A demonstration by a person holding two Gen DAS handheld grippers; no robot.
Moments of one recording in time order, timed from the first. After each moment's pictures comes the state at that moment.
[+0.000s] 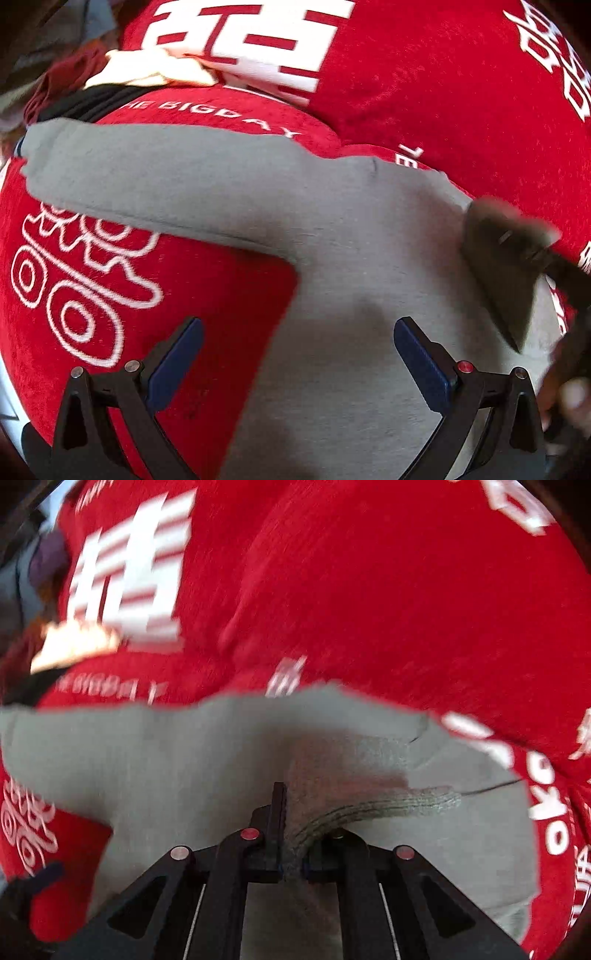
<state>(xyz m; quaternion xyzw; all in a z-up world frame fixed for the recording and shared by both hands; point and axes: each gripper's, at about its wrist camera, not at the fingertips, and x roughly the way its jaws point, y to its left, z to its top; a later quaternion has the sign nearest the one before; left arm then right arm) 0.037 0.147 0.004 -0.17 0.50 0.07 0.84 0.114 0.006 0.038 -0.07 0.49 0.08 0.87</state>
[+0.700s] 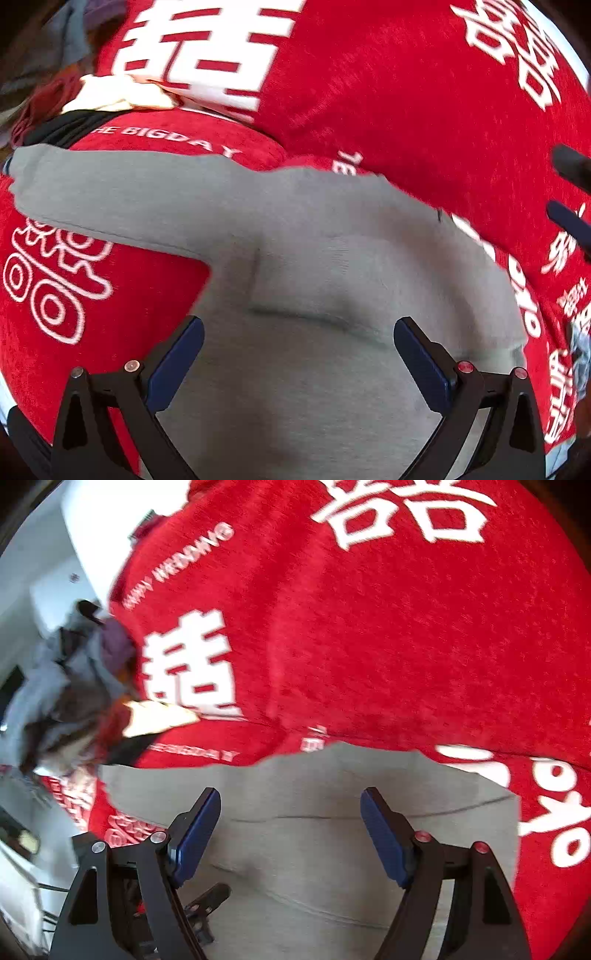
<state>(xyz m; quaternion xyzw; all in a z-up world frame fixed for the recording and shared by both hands) 0.032 0.082 0.038 -0.16 0.49 0.02 0.86 0.078 -0.098 0.152 0.06 0.41 0.18 0.89</state>
